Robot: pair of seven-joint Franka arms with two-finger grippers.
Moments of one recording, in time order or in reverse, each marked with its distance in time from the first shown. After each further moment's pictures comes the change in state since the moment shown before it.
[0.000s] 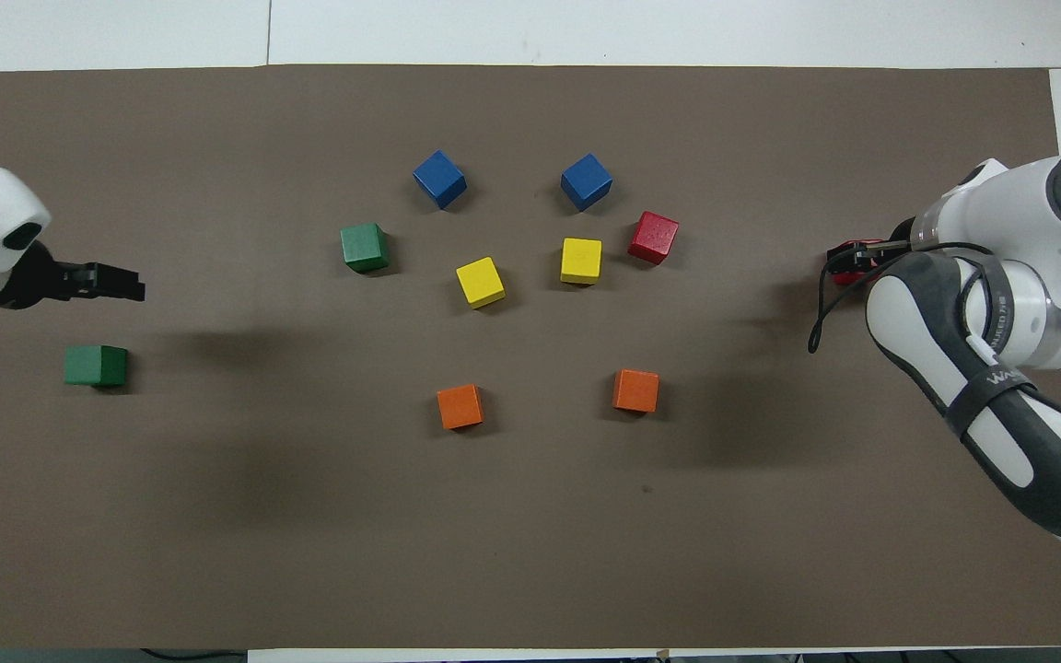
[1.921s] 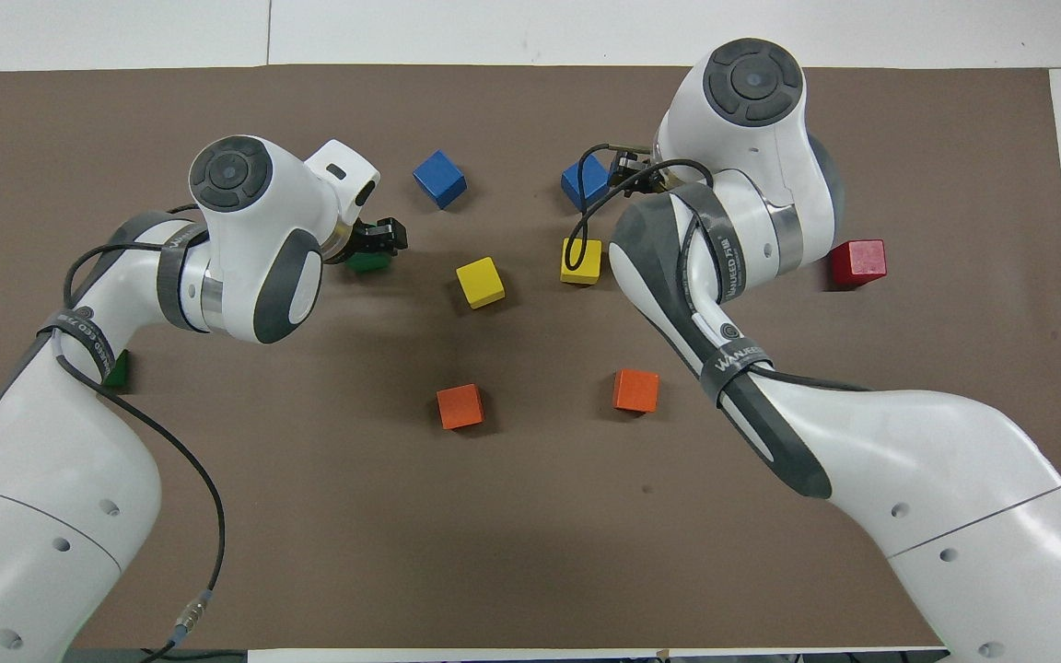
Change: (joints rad) left arm -0.366 0.361 -0.001 0.178 0.064 0.236 -0.496; right arm 0.373 0.319 0.019 0.594 -0.053 -0.234 0.678
